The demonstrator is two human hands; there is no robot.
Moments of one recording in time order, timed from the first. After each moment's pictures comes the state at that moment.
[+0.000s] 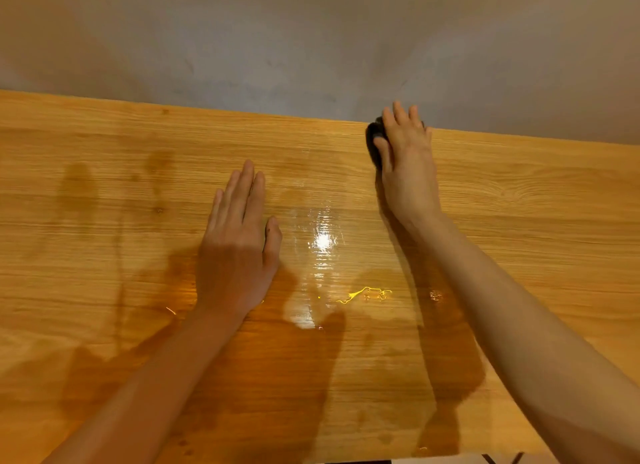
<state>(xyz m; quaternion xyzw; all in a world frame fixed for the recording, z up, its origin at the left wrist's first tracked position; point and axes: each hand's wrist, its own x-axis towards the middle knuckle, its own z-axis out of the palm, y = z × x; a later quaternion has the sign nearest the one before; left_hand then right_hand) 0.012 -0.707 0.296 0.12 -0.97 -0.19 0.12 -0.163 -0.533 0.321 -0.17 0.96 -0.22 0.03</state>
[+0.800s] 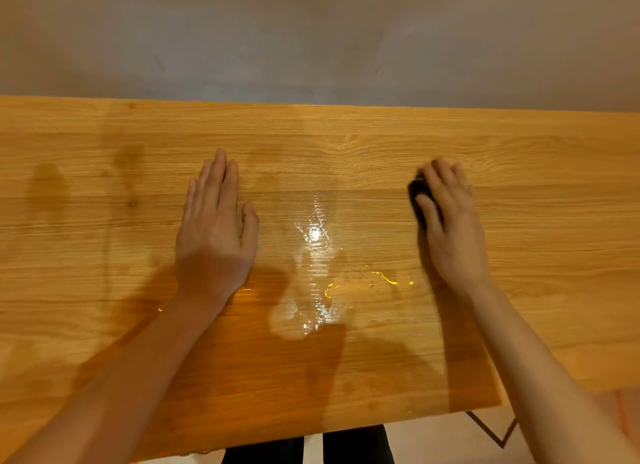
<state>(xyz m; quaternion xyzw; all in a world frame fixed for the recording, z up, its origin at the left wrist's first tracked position) 0.012 -0.709 0.300 0.13 -0.97 -0.20 0.08 -0.081 -0.422 0.326 -0.11 0.96 -0.24 0.03</state>
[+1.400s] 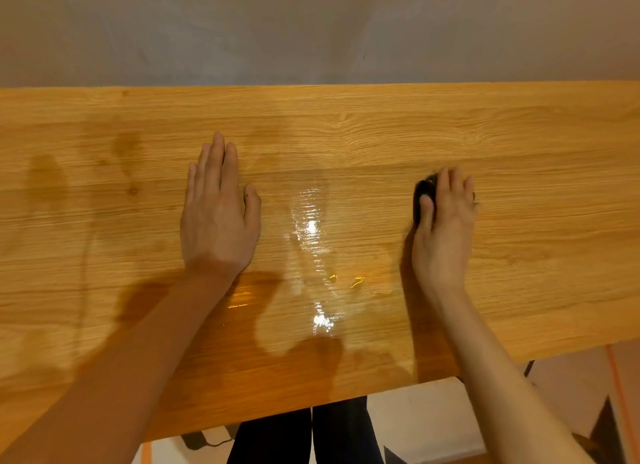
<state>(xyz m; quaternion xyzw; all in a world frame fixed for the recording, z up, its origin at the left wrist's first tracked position) 0.011 -0.710 0.301 0.13 -0.97 -0.20 0.05 -0.029 -0.447 0.323 0.07 0.97 -0.22 -0.04</state>
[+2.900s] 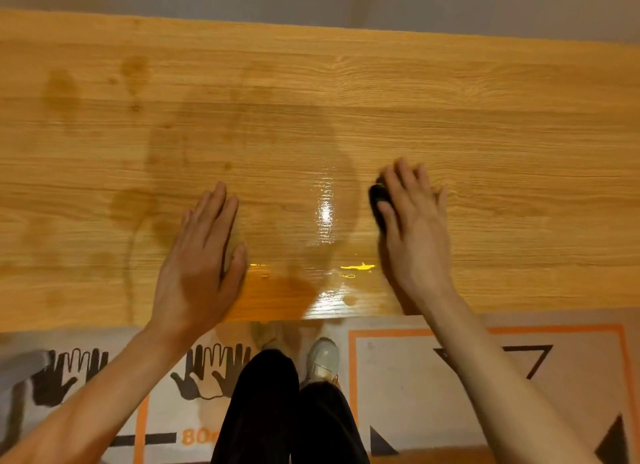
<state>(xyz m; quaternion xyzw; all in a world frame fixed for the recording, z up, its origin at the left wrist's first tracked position) 0.169 -0.665 0.314 0.07 -0.97 -0.23 0.01 0.047 -0.413 0.329 -0.15 0.96 -0.22 0.03</state>
